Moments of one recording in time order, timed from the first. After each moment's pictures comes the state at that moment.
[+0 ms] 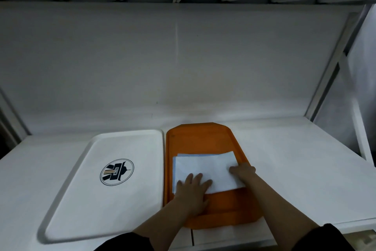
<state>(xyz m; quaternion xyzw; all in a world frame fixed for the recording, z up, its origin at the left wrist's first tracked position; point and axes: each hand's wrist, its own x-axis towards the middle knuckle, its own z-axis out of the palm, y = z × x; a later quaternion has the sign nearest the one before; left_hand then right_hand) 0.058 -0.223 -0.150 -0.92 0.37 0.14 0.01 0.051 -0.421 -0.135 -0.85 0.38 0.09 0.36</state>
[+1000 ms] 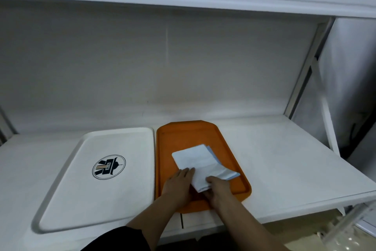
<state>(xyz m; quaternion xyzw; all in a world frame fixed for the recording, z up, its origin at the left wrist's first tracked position) 0.039 -0.212 -0.143 -0.93 0.35 0.09 -0.08 -0.013 -0.327 -0.132 -0.36 0.42 -0.12 0.82</state>
